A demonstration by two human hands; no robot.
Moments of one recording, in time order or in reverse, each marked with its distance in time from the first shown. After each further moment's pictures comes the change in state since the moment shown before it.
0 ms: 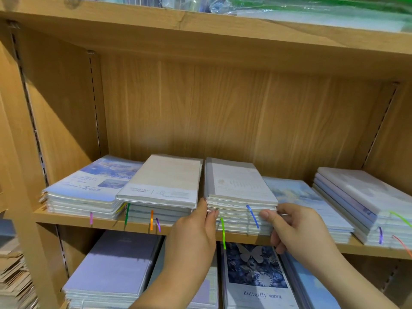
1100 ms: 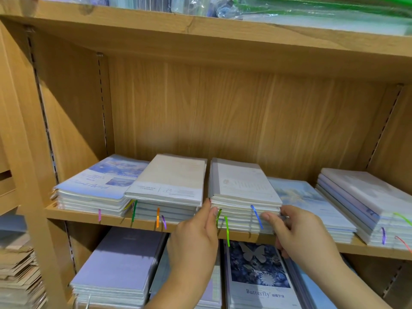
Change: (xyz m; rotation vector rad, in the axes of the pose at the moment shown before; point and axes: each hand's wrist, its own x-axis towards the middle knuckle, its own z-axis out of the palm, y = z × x) left_hand -0.012 -0.003 0.008 -0.009 0.220 -0.034; right_hand -0.010 -0.008 0.002 -0.318 0.075 -0.022
